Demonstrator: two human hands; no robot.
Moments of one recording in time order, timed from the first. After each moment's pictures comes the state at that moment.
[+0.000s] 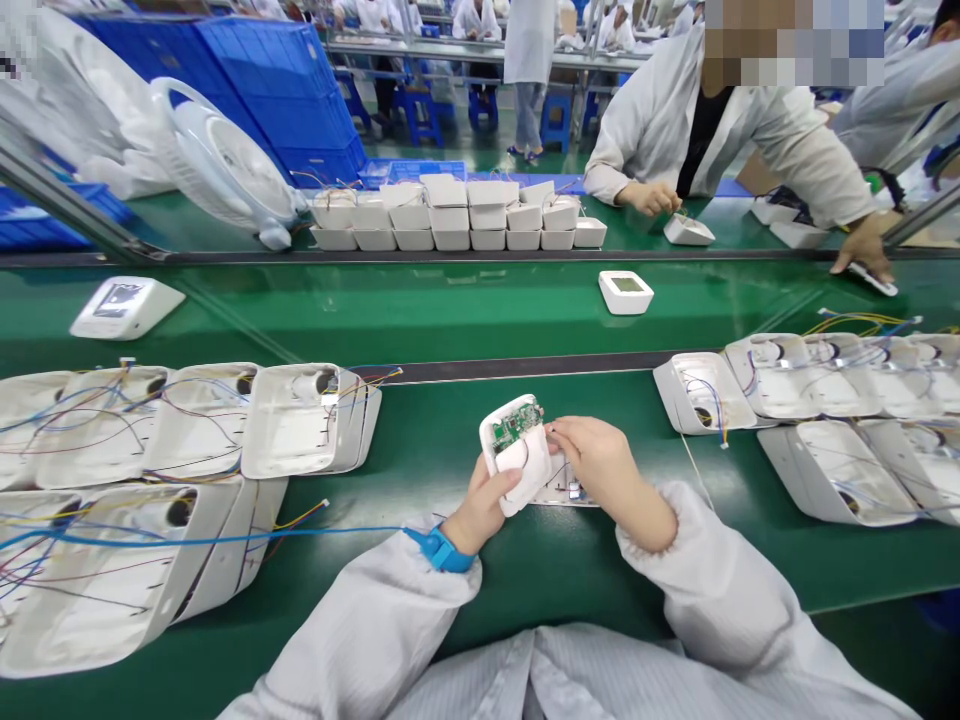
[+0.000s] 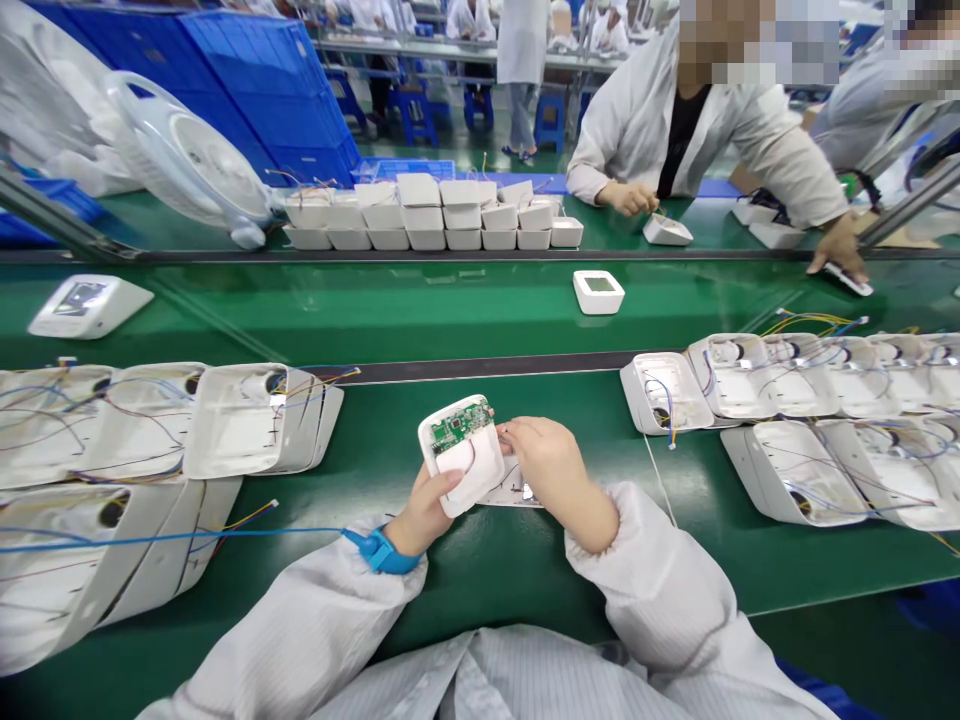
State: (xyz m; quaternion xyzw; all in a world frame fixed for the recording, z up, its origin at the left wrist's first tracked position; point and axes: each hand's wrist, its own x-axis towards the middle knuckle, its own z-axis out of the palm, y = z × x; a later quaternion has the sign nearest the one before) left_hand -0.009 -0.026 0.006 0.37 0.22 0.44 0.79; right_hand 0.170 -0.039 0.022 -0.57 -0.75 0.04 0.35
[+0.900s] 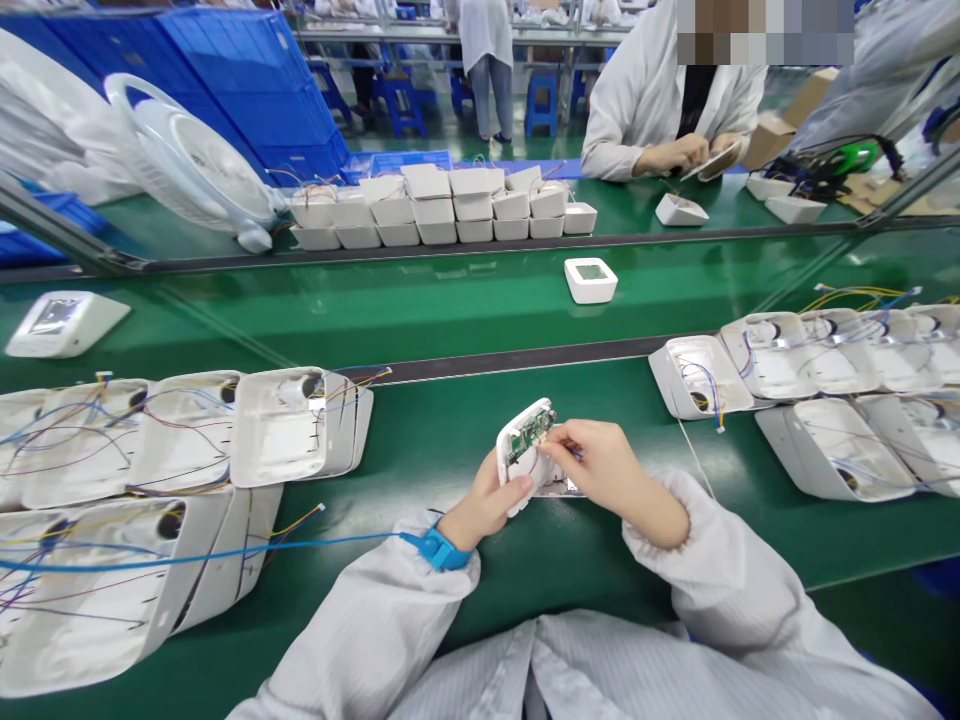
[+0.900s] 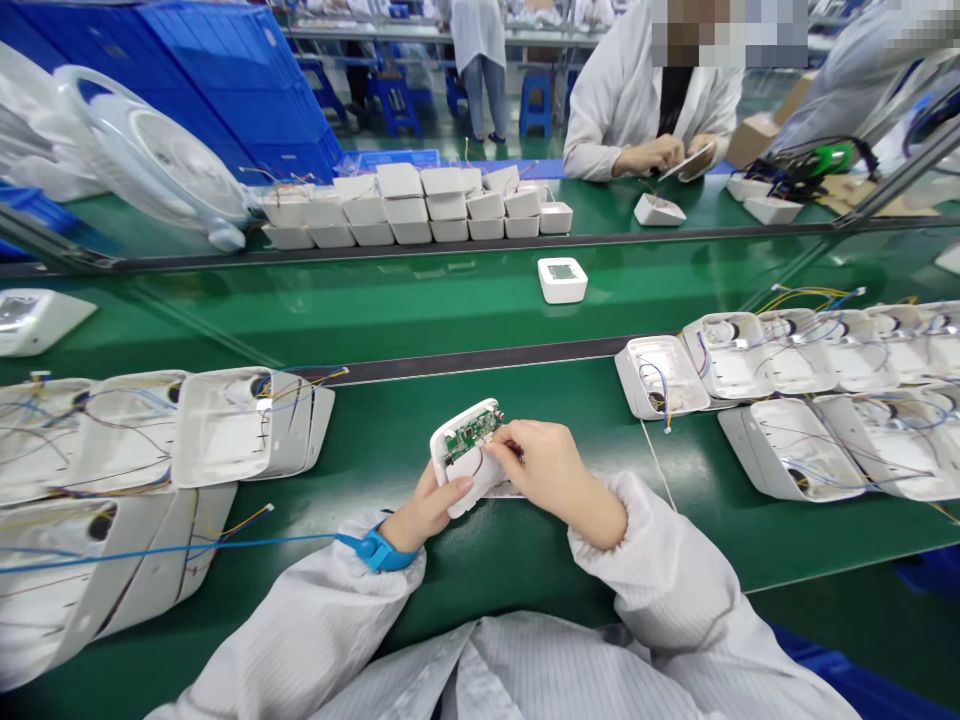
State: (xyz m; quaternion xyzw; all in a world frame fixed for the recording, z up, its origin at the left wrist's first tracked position) left_hand -0.020 -0.027 -0.013 0.49 0.26 0.39 0.73; right_hand 0.164 -0.053 0.052 -0.56 -0.72 0.19 0.37
